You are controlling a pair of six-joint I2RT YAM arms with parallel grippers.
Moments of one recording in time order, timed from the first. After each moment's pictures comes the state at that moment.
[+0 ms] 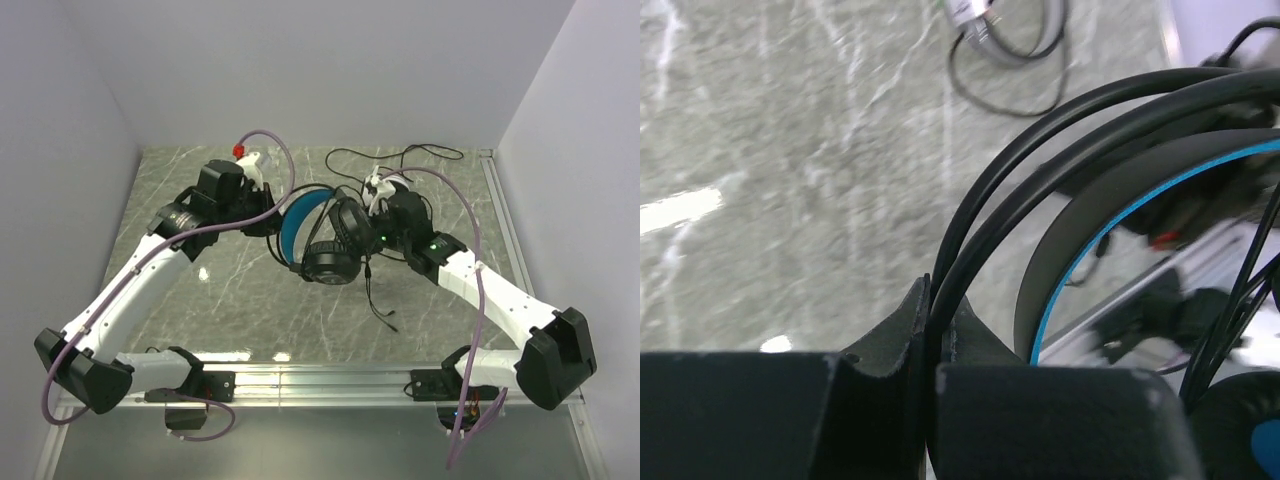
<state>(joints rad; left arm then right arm) -0.54 1.24 1.34 -0.72 0.20 -0.46 0.56 1.25 0.95 -0.23 -0.24 0.36</state>
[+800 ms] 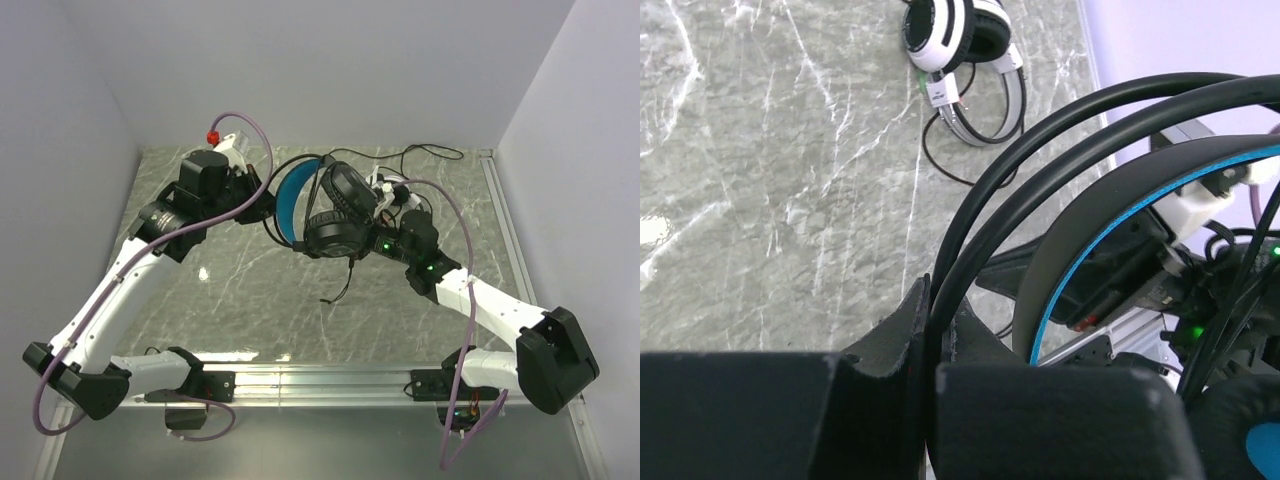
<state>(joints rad) -0.53 1.19 1.44 -0.71 0.12 -0.65 0.56 1.22 0.67 0.44 -0.52 0.64</state>
